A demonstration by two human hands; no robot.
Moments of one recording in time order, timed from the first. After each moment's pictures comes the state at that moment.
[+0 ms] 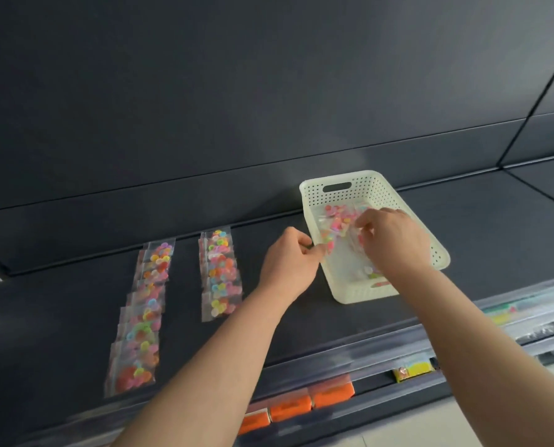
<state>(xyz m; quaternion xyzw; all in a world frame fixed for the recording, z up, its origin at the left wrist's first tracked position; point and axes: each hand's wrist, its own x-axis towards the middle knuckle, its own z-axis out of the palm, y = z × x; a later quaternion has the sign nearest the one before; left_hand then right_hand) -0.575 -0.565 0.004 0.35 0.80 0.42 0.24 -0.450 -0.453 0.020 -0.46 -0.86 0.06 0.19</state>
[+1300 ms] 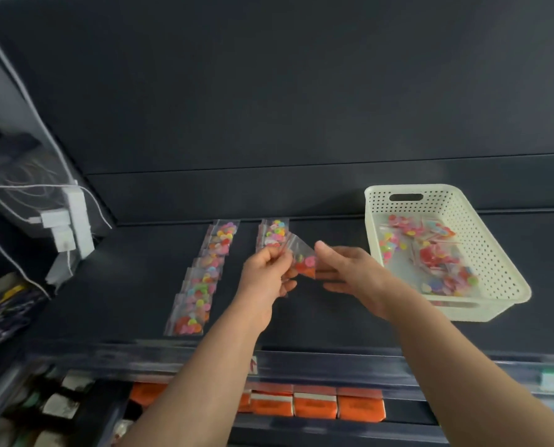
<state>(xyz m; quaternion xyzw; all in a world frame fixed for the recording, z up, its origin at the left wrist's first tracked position) -0.594 -0.649 0.000 0.07 0.69 0.66 0.28 -0.505 -0.512 0.000 -0.24 -0.67 0.70 0.02</state>
